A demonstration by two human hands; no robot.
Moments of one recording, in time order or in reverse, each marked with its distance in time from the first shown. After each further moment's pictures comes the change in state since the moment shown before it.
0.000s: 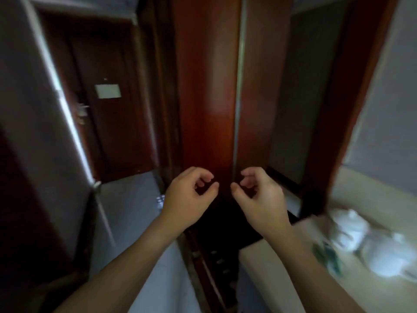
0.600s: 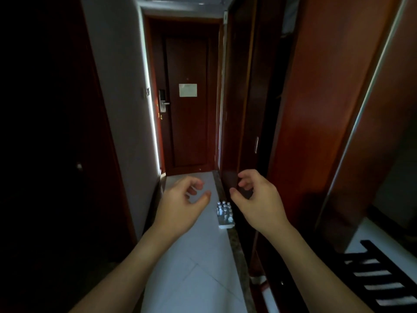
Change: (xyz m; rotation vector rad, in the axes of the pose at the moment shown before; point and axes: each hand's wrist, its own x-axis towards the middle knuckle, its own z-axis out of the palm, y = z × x) left_hand 0.046 -0.264 -0.213 0.190 0.206 -0.274; right_hand 0.101 -0.102 0.336 0.144 -0.362 -0.146
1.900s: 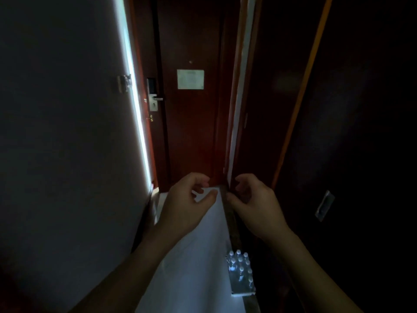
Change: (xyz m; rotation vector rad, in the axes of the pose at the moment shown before) left_hand 0.588 -0.436 0.243 -0.087 -0.038 -0.095; right_hand 0.624 0.284 0.358 0.016 -0.141 0.117
